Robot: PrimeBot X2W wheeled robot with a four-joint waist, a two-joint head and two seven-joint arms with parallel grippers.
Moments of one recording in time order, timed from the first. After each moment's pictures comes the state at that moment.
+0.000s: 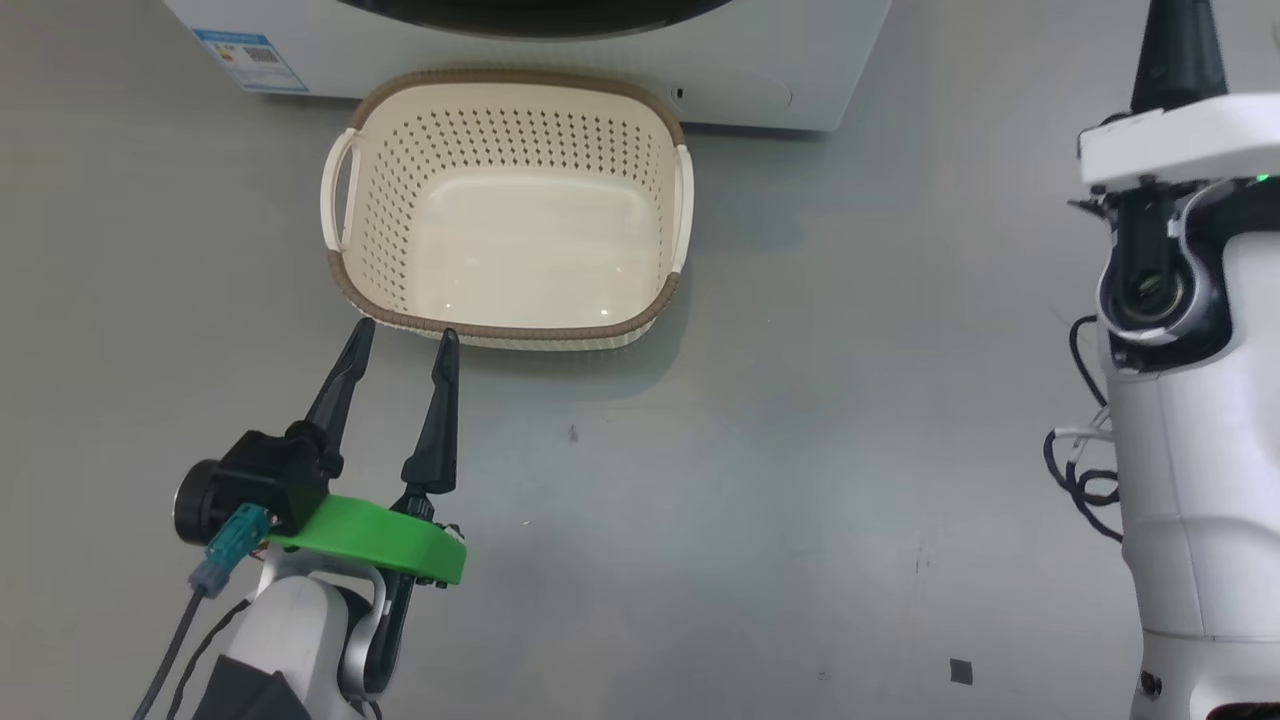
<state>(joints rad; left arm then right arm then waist) -0.26 0.05 -0.25 0.21 -0.38 -0.10 -0.25 -0.64 -0.06 0.06 0.21 0.77 -0.01 -0.09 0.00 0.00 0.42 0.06</state>
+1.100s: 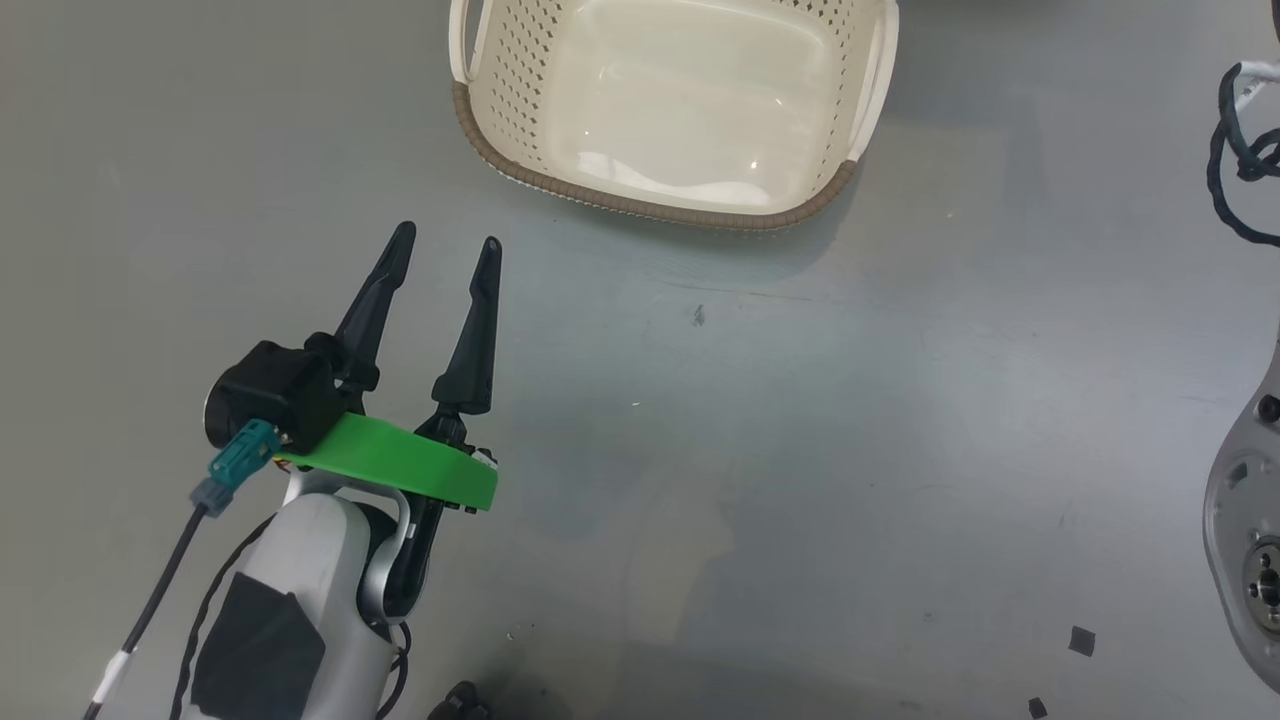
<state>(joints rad) -0.42 0.03 -0.32 0.23 -0.46 -0.12 -0.25 -1.19 -0.10 -0.07 0.34 1.03 -0.11 0.25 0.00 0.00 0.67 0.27</state>
